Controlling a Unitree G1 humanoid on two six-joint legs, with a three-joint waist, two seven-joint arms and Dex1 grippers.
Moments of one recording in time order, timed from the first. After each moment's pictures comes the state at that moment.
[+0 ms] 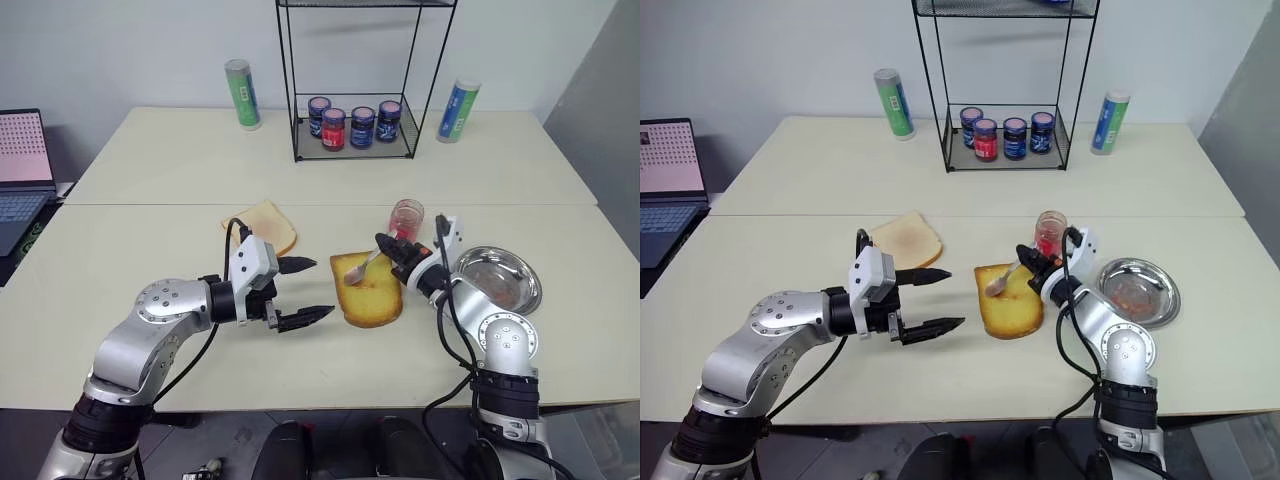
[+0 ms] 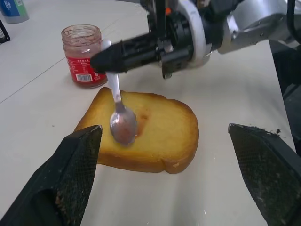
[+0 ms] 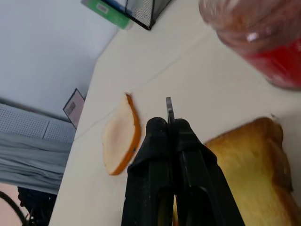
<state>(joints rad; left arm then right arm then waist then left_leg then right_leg) -0.24 0.67 -0.04 -0.37 -0.49 0.49 -0.97 -0.38 -0.01 -0.21 -0.12 1.02 0.86 -0.12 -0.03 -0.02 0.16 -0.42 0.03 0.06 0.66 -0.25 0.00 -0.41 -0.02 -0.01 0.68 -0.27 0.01</state>
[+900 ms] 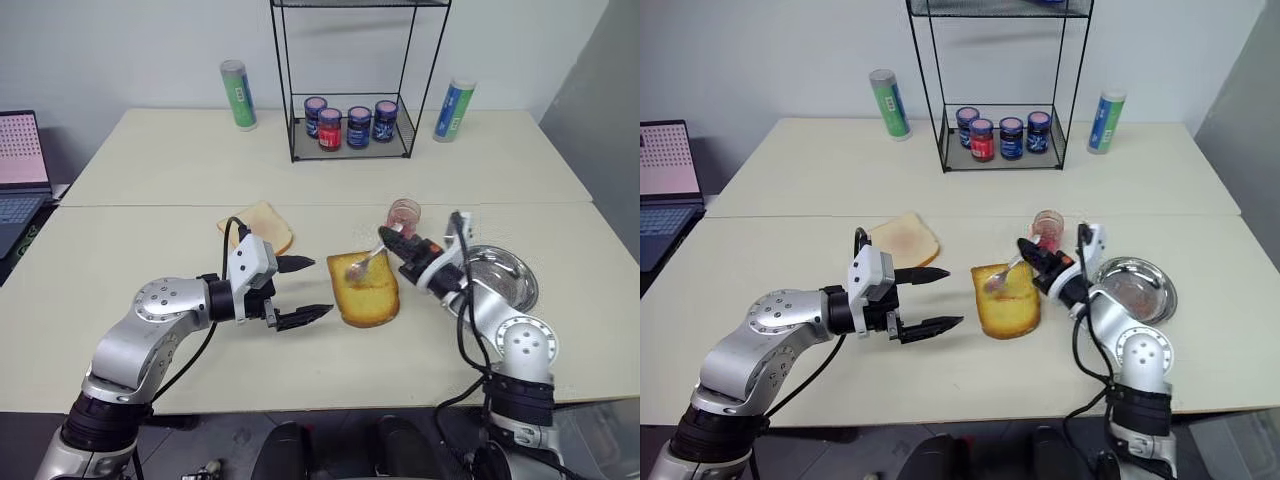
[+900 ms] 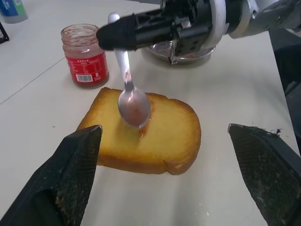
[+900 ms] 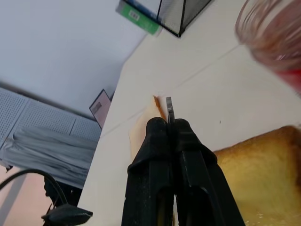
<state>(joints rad) -0.25 0.68 -0.04 -0.36 -0.48 0.49 -0.97 -0.36 -0.03 -0.22 -0.19 1.13 0.91 -0.10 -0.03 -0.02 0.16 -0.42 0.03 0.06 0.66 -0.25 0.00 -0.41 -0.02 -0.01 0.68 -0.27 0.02</state>
